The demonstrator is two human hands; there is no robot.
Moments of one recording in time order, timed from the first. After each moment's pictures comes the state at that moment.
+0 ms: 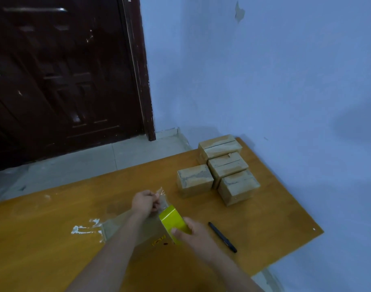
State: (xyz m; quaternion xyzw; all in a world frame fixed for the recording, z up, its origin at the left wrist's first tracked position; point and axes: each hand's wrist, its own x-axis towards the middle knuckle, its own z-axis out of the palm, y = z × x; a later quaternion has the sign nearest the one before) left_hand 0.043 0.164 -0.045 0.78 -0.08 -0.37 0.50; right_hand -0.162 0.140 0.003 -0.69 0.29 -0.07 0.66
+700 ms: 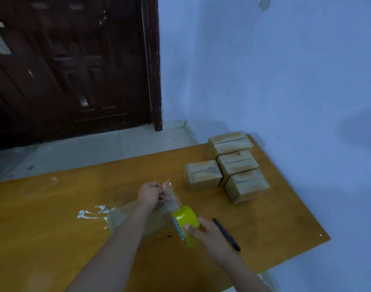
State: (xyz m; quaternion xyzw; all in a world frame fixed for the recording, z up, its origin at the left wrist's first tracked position) left_hand 0.048 0.167 -0.049 0.74 -0.07 -0.39 0.54; right_hand -0.170 0.137 0.003 -0.63 0.35 -0.03 0.69
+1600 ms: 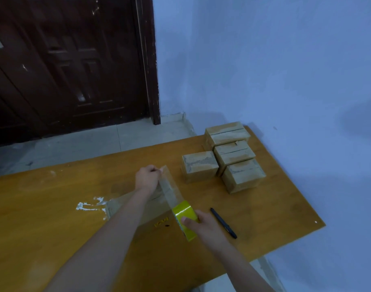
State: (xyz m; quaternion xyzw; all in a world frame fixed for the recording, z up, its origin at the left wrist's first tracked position) left_hand 0.043 0.160 -0.018 0.85 -0.17 -0.26 0.42; right_hand -0.177 0.142 0.006 -0.66 0.37 -0.02 0.66
